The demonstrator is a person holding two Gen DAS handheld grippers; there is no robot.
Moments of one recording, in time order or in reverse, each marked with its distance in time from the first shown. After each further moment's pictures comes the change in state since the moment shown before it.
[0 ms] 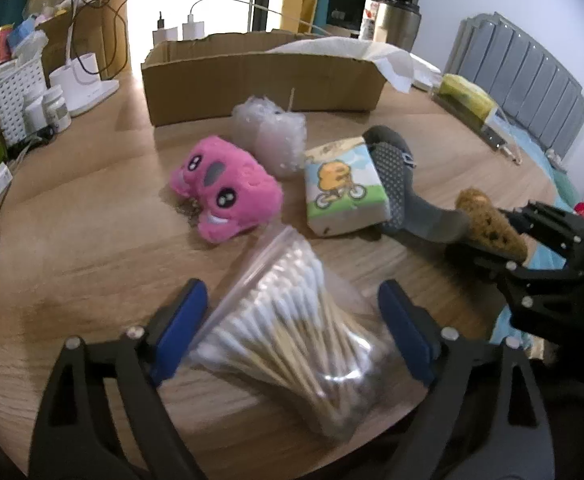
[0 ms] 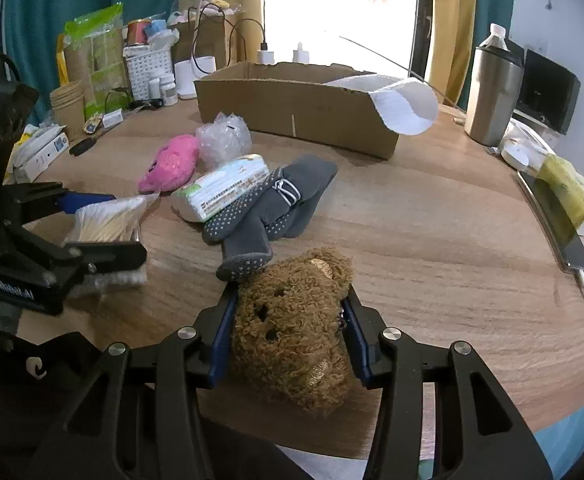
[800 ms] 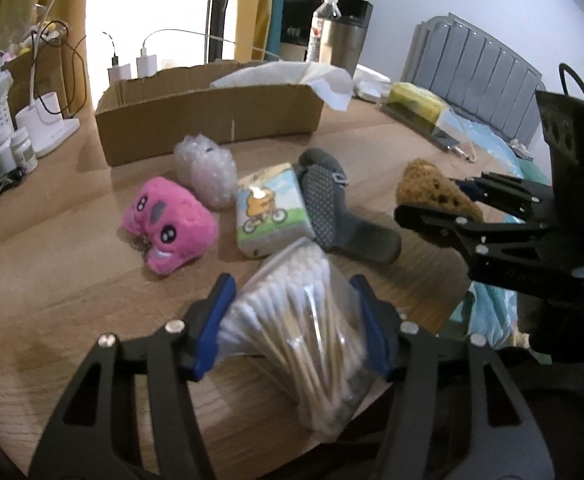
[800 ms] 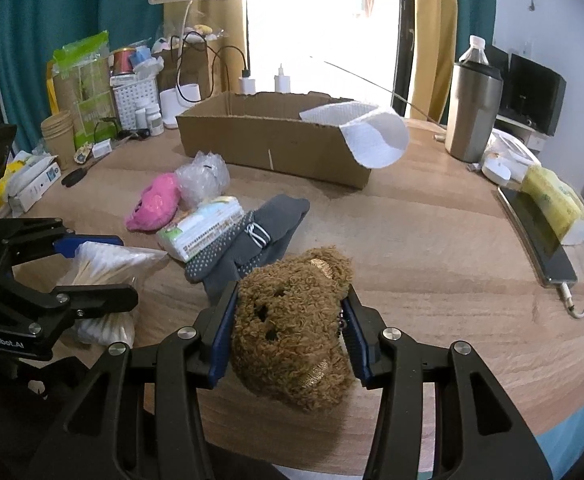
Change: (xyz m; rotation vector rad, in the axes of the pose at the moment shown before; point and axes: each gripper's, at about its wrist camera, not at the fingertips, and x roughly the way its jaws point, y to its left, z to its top) left arm -0.015 -0.027 0.004 0.107 -0.066 -0.109; right arm -0.014 -0.015 0.016 0.034 -0.071 -0.027
